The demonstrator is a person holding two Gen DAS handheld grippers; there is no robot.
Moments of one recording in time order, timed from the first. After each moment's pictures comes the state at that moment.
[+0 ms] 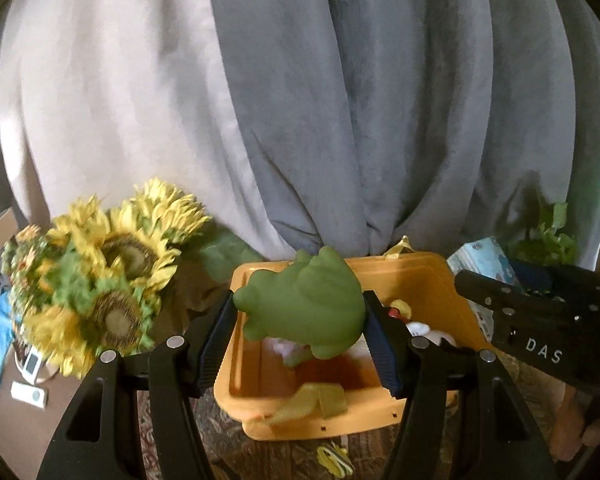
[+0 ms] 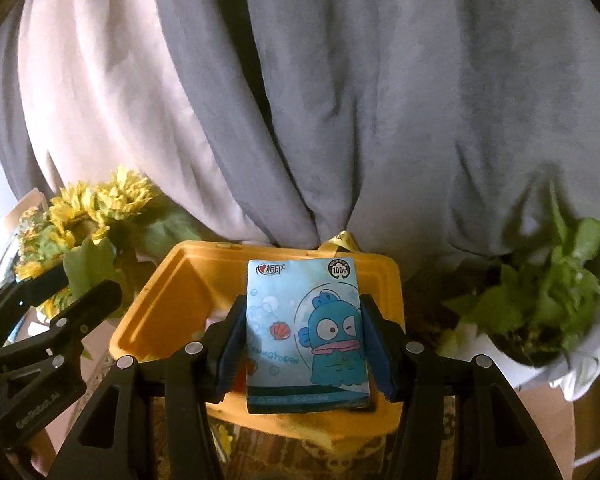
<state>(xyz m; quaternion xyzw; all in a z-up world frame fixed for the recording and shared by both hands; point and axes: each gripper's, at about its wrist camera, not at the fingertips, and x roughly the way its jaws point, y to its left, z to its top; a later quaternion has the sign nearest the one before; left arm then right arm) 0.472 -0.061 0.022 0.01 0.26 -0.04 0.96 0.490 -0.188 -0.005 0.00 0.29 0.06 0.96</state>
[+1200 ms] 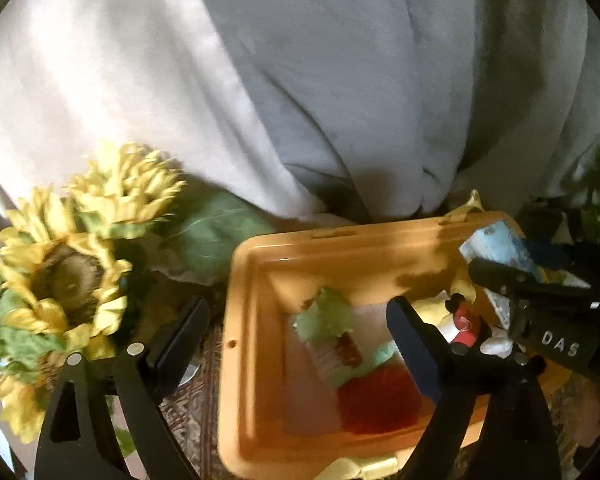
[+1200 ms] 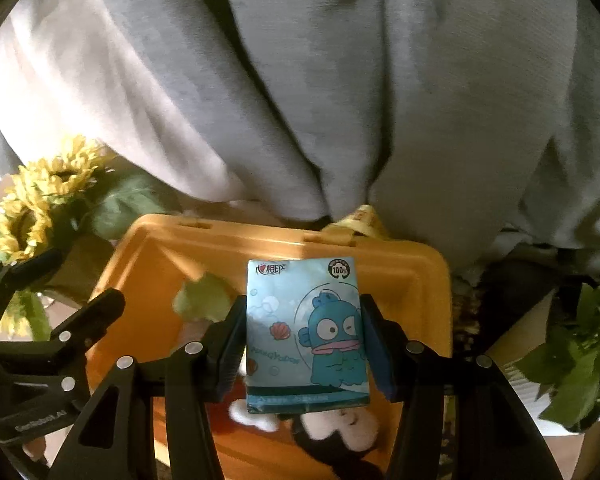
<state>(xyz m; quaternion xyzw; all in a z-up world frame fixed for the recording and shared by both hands) 0.572 -0.063 -0.009 0.05 0.40 0.01 0.91 0.593 -0.187 -0.043 0.00 0.40 0.09 0.91</state>
